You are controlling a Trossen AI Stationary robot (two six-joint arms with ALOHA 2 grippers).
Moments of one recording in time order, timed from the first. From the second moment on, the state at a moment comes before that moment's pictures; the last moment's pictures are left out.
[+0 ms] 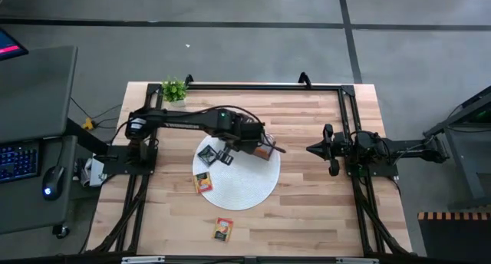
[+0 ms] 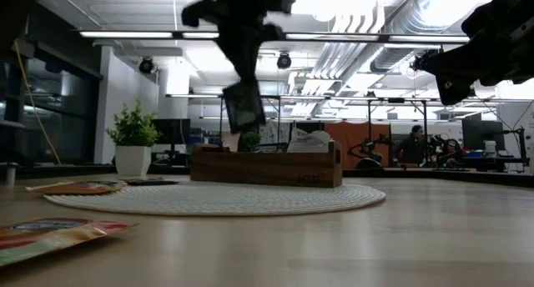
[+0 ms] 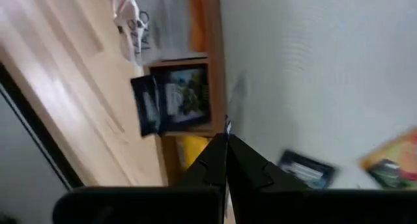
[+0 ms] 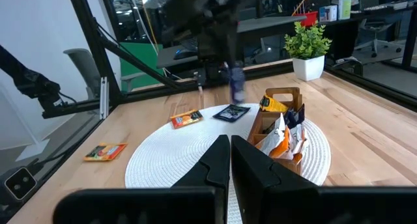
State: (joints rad) left arm -0.01 1.93 1.86 -1.26 -0.20 0.53; right arm 0.02 0.08 0.01 0.03 0.04 0.20
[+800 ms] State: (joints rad) left arm 0.08 2.08 2.00 -1.23 -0.19 0.60; right arm 0.02 0.08 0.01 0.03 0.04 0.20
